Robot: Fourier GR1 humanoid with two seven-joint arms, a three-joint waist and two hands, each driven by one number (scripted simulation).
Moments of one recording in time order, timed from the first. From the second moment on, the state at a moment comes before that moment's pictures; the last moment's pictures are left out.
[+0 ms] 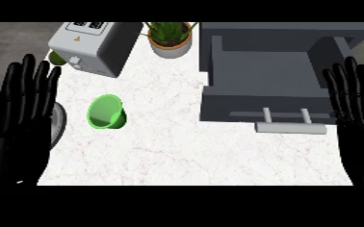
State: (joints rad) left arm -0.01 0.07 -0.03 -2.10 0.02 0.04 -0.01; right arm 0.01 -0.13 -0.01 -2.10 0.02 0.01 0.00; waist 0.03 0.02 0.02
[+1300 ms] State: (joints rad) left arm -0.18 0.31 0.21 -1.30 0.37 -0.50 -0.17; right arm -0.18 -0.16 -0.04 -1.94 -0.09 0.13 0.11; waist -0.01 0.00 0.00
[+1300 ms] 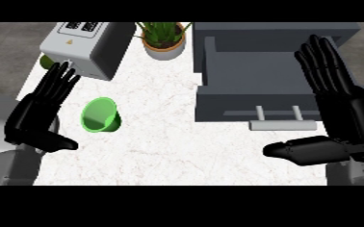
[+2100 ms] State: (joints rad) left arm -0.37 0.34 0.21 -0.59 0.06 -0.47 -0.64; right arm -0.25 -0.17 -0.08 -1.87 -0.09 0.15 0.09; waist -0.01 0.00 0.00
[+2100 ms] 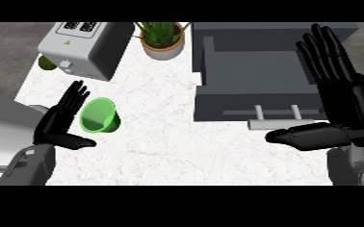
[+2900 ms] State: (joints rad) left arm -0.49 0.35 0.22 -0.22 -0.04 -0.37 -0.88; right arm -0.30 -0.19 -0.11 -1.83 -0.13 0.18 0.10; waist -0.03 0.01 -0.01
